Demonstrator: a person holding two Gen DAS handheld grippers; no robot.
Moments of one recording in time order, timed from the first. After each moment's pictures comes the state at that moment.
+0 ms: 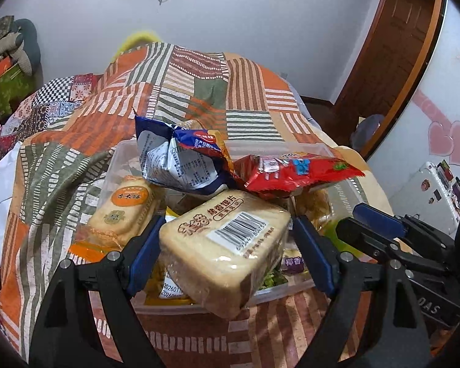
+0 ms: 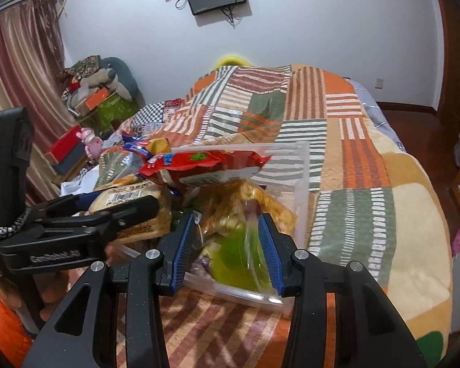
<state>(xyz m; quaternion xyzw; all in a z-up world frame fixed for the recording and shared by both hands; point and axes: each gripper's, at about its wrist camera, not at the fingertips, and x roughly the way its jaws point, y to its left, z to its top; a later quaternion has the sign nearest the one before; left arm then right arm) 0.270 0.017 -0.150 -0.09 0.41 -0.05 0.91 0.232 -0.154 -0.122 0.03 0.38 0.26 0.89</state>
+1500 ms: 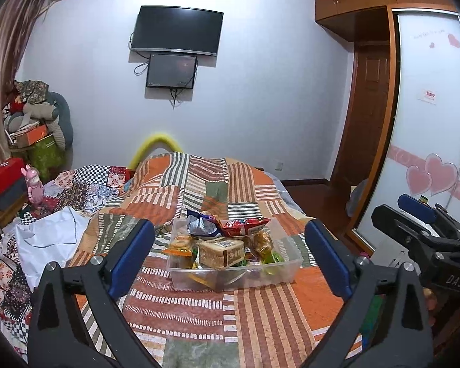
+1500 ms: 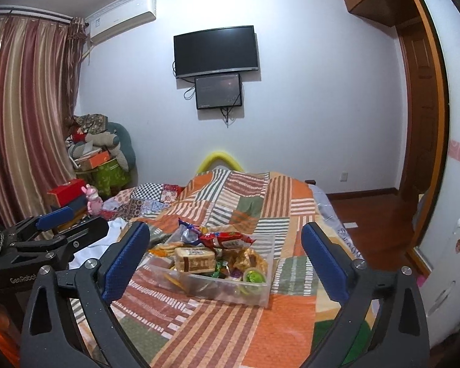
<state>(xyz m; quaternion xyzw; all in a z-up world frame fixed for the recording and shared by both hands) 0.064 0.017 -0.006 -0.06 0.19 -0.02 0.98 0.079 -0.172 0.012 0.00 0.17 0.20 0.97</state>
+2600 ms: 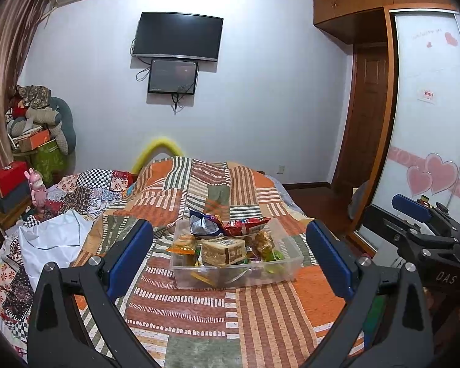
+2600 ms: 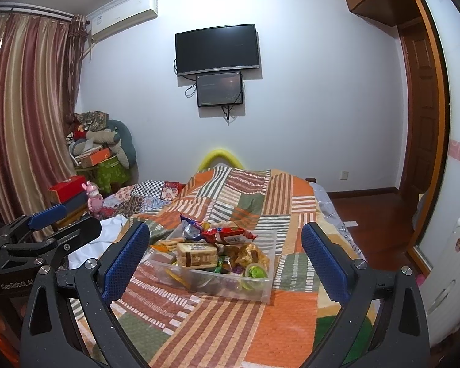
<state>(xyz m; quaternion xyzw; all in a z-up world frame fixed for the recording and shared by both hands) 0.048 0.013 -0.006 -0.06 0.18 -0.01 0.98 0.069 -0.173 0.011 0.00 0.17 0.20 0.97</state>
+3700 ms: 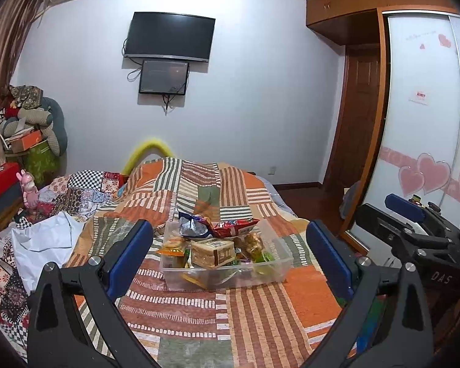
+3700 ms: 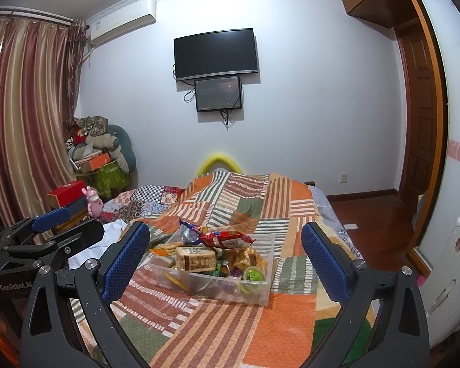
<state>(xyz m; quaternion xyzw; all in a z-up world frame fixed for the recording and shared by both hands) 0.049 0.004 -0.002 -0.06 0.17 -0.03 0.98 0.070 -0.178 0.013 0.00 0.16 0.20 0.97</state>
